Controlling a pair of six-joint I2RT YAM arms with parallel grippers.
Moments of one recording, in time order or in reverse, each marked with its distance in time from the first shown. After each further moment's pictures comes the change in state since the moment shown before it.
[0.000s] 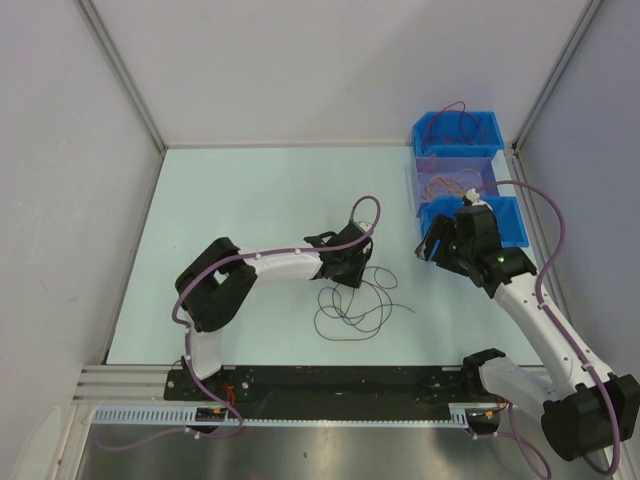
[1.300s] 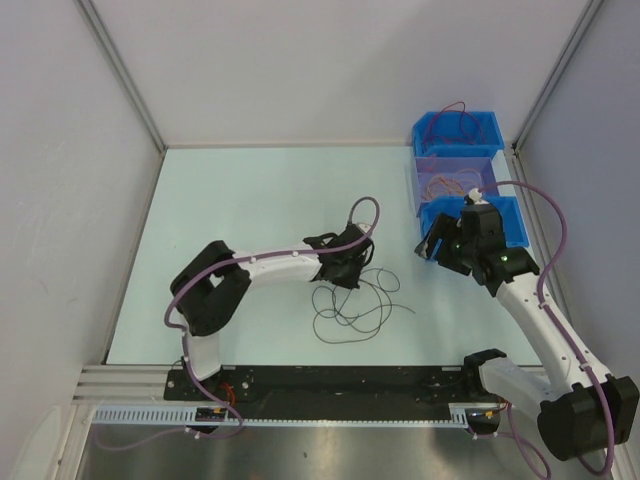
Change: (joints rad) left arm -0.023 -0.020 0.011 -0.066 -0.042 -0.041; right arm -0.051 0.001 -0.007 0.013 -0.085 -0.017
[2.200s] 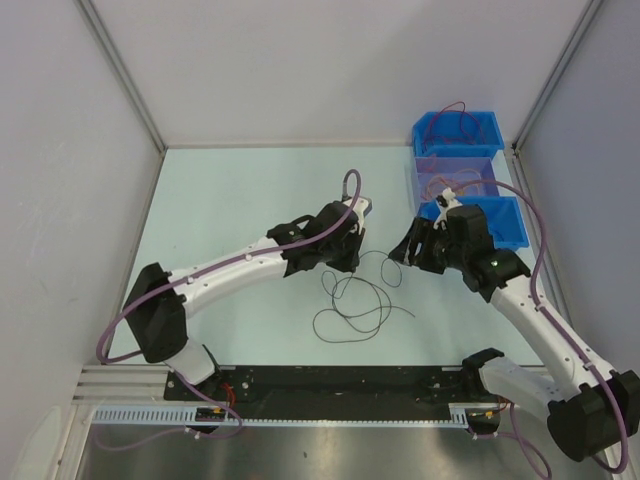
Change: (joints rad) left arm -0.001 -0.298 0.058 -0.106 0.049 0.106; right arm 0.116 -0.010 -0.015 0.115 -0.225 0.020
